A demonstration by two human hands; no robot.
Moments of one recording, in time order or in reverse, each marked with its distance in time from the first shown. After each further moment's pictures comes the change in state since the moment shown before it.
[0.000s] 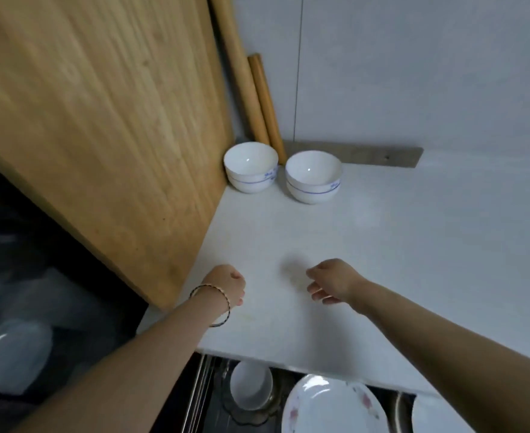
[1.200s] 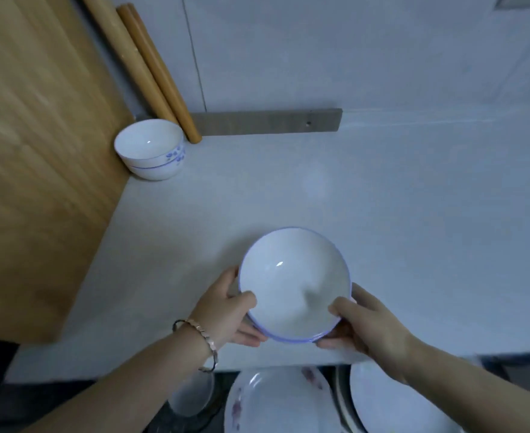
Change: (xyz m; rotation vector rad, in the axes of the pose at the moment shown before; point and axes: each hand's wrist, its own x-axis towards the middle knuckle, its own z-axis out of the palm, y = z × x) left_hand -0.047 0.056 0.105 -0.328 -0.376 0.033; right_hand -0.056 0.126 -0.066 0.664 0.092 0.028
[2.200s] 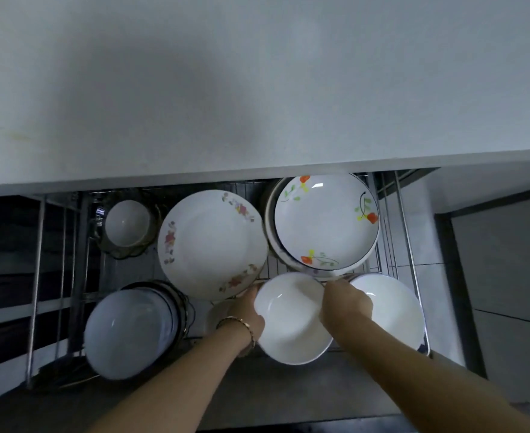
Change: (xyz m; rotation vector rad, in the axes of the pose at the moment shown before) left_hand -0.044 -0.260 0.199 0.766 -0.177 -0.355; right_hand -0.041 0.261 -0.113 -1.415 0.115 0.374
